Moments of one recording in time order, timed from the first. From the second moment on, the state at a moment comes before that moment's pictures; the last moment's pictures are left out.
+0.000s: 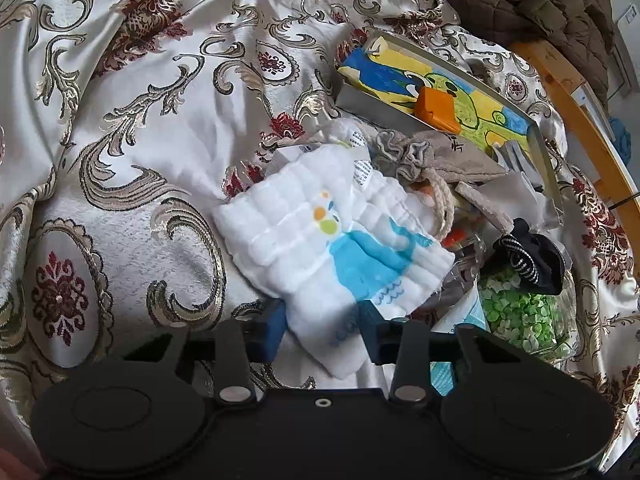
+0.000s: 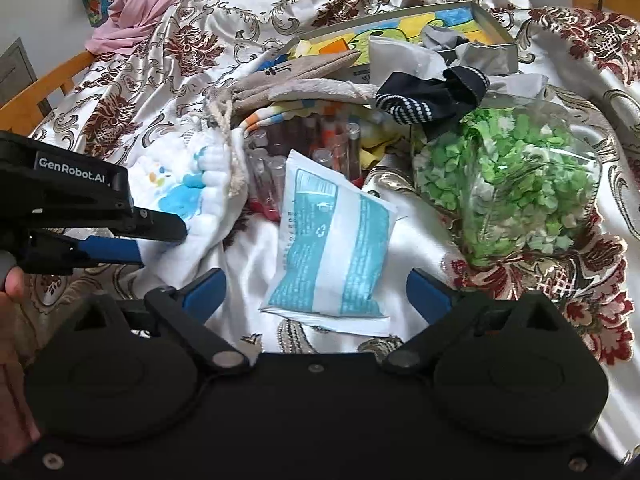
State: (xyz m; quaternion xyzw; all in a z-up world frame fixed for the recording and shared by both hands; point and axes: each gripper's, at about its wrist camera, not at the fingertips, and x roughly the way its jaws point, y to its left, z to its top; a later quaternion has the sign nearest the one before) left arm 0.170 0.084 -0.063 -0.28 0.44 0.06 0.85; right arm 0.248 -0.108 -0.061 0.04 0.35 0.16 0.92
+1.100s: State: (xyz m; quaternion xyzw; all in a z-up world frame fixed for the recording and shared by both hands) left arm 0.155 0.056 -0.045 -0.19 0.42 -0.01 0.89; right arm 0.248 -0.106 -0.065 0.01 0.35 0.15 0.92
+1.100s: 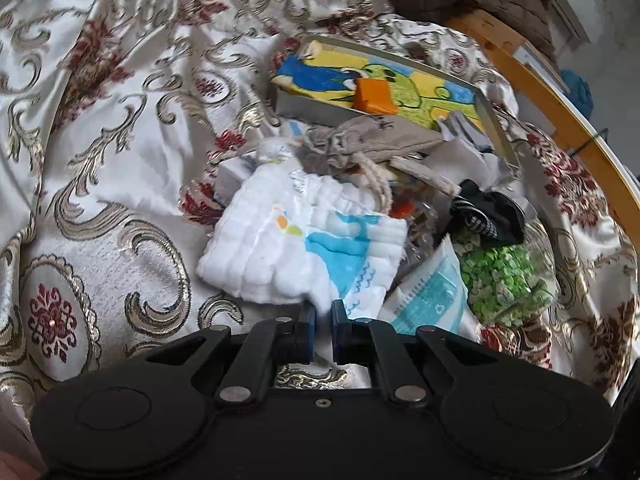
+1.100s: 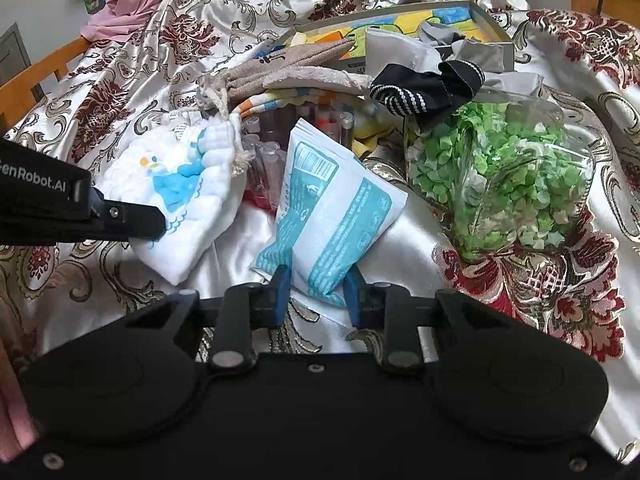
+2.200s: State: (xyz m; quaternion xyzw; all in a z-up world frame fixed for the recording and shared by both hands) left arm 0.084 0.016 0.017 -0.07 0.15 -0.06 0.98; right arm 0.196 -0.107 -0.016 -0.10 0.20 0.12 0.97
